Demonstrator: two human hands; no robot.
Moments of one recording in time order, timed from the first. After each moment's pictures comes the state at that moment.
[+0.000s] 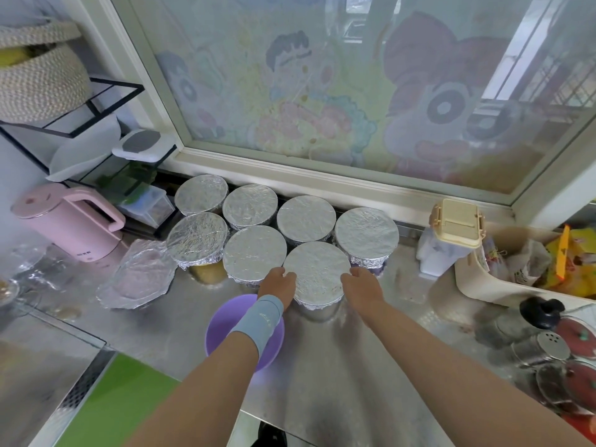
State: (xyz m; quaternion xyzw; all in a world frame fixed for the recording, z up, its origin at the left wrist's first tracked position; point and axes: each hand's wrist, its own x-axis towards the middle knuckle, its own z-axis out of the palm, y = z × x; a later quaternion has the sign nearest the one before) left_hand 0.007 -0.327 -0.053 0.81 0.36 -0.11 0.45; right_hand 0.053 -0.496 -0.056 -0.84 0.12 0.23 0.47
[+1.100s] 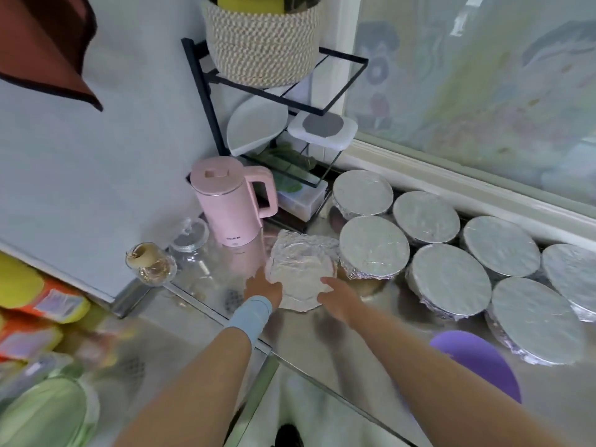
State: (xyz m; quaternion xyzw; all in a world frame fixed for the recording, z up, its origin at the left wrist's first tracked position) left_hand -0.112 0.122 -0.105 0.78 0.46 -0.15 0.40; right_hand -0.040 -0.041 -0.105 -0.85 -0.03 0.41 0.35
